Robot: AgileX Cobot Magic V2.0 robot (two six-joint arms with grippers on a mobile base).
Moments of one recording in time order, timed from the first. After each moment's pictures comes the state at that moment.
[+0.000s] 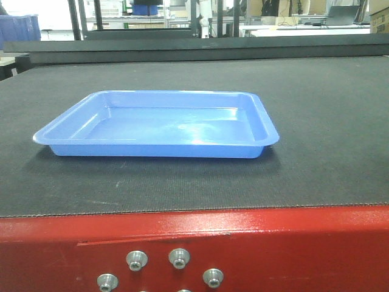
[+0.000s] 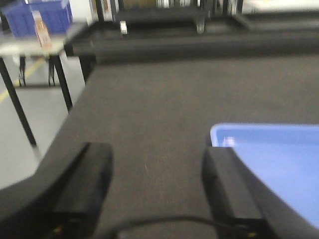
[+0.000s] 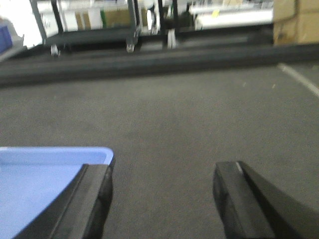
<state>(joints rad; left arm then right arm) -0.10 0.57 -0.79 0.12 0.51 -0.05 0.01 0.50 -0.67 0.12 0.34 0.05</state>
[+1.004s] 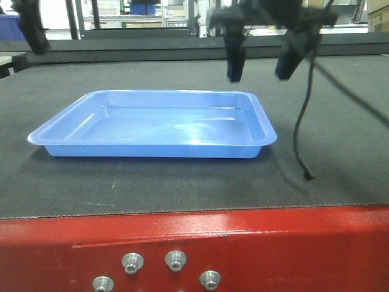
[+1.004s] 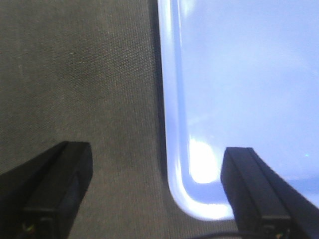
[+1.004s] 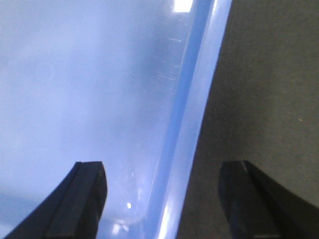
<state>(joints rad) -0.19 1.72 -1.56 -0.06 0.99 0.01 0.43 1.96 -1.79 -0.03 1.05 0.33</state>
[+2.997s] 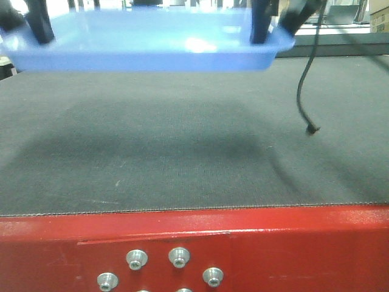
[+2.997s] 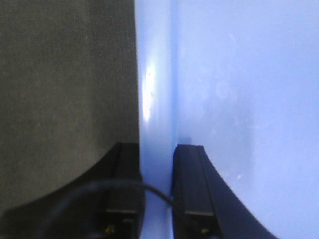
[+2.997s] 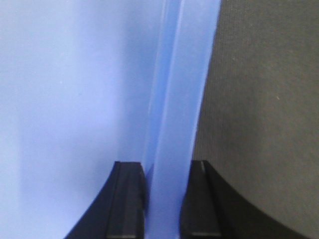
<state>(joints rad) -0.24 1.76 -1.78 -0.06 1.22 -0.10 0.41 1.79 -1.77 -0.03 1.12 0.39</state>
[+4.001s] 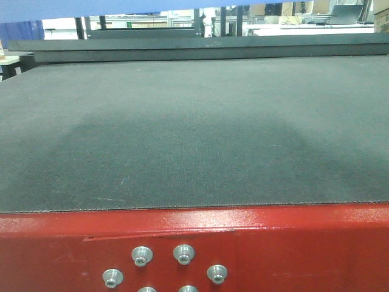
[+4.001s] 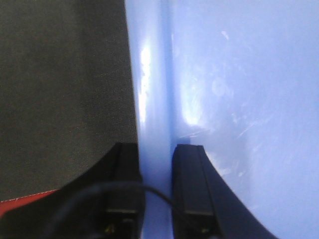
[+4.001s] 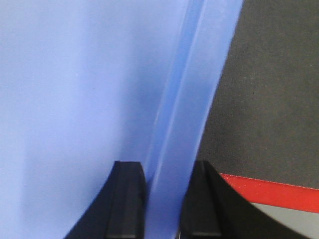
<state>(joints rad) -0.51 1.42 -1.52 0.00 1.25 -0.26 0.51 1.28 -1.42 -0.10 1.22 0.41</state>
